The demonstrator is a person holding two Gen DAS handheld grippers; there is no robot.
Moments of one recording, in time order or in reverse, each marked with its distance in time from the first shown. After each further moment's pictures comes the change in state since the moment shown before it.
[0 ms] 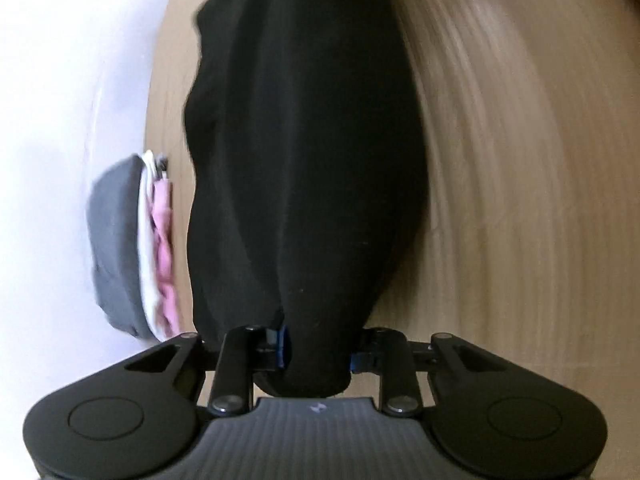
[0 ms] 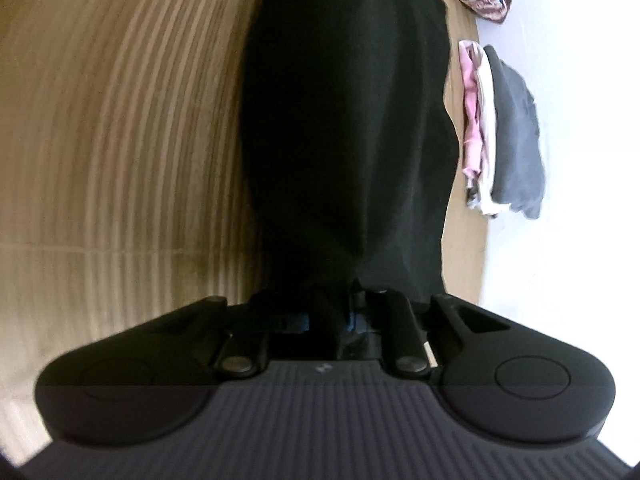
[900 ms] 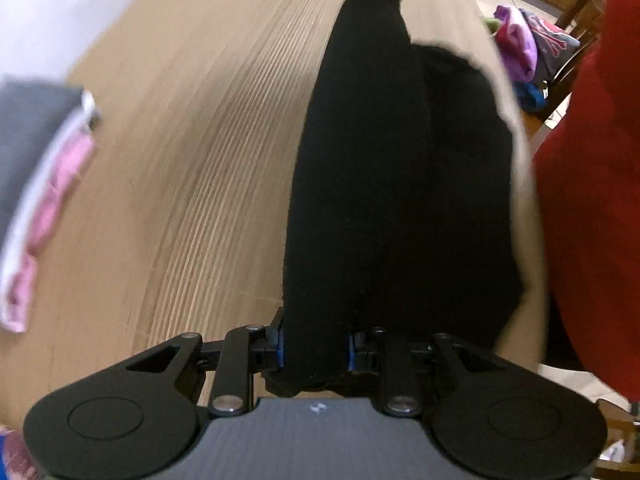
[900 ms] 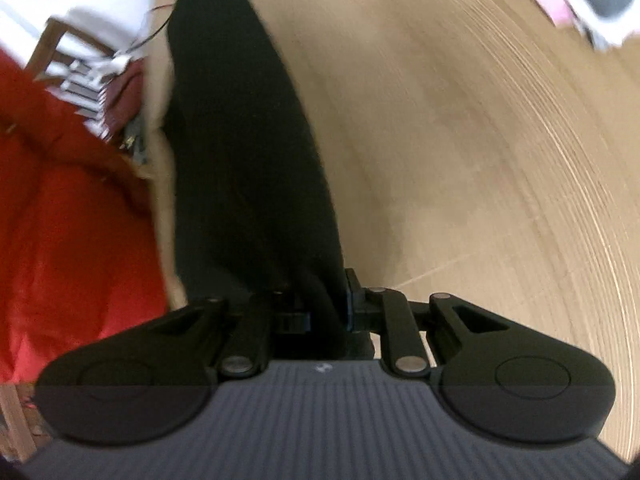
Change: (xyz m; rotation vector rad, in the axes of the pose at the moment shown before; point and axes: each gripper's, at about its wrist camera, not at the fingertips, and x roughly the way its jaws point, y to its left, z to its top) left arm 0.075 0.210 -0.030 -0.381 -0.206 -0.766; right arm 0.104 -0.228 -0.089 0.585 -0.032 1.064
